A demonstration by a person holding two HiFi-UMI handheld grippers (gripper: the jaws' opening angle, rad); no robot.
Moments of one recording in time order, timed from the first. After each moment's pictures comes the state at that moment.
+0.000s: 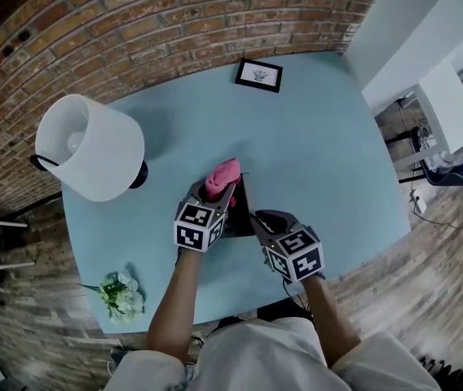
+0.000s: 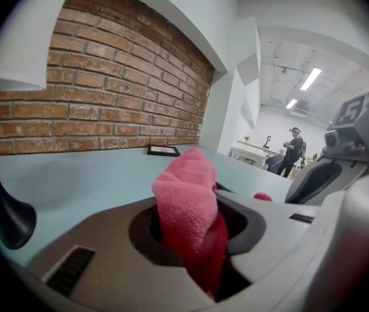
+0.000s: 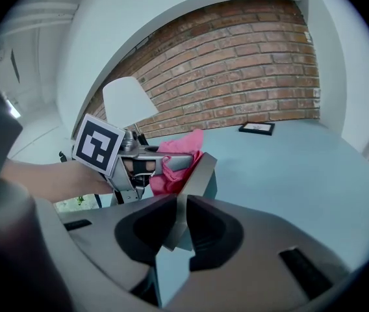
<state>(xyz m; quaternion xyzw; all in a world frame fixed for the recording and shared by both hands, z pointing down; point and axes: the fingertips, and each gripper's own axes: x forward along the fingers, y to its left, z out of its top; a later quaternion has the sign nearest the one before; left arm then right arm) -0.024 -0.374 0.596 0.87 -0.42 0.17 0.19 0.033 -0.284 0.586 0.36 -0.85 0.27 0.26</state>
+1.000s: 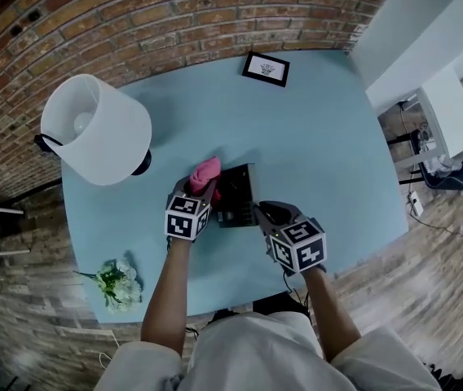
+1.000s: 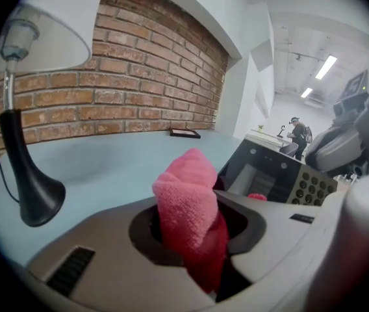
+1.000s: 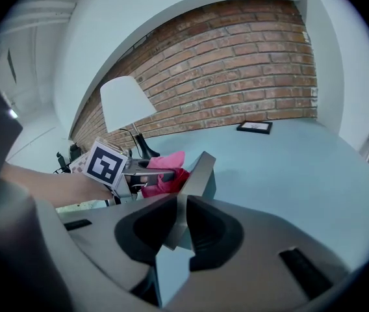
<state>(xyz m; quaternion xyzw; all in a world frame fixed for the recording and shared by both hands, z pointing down) -0.088 -0.363 0.649 0.83 -0.46 0.22 0.21 0.033 -0.284 0.587 0.37 -0.85 0.28 0.26</state>
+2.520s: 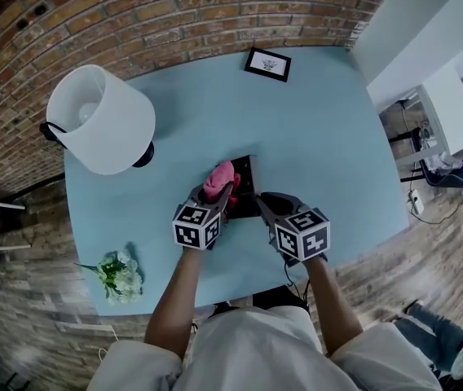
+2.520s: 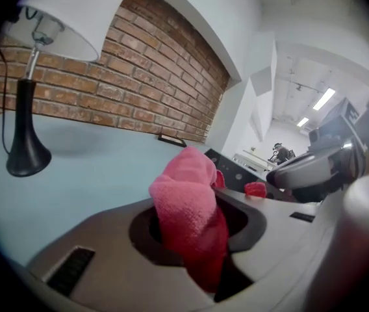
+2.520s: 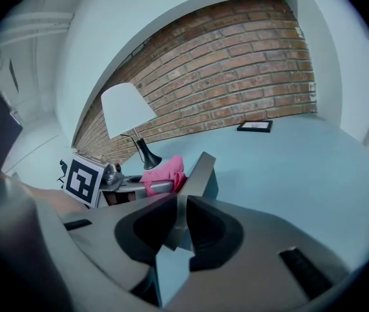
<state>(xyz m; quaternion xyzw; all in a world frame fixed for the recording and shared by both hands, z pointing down) -0.045 -0.324 0.629 0.85 -0.44 0.12 0.26 0.035 -0.285 0.586 0.37 -0.85 0.29 0.23</state>
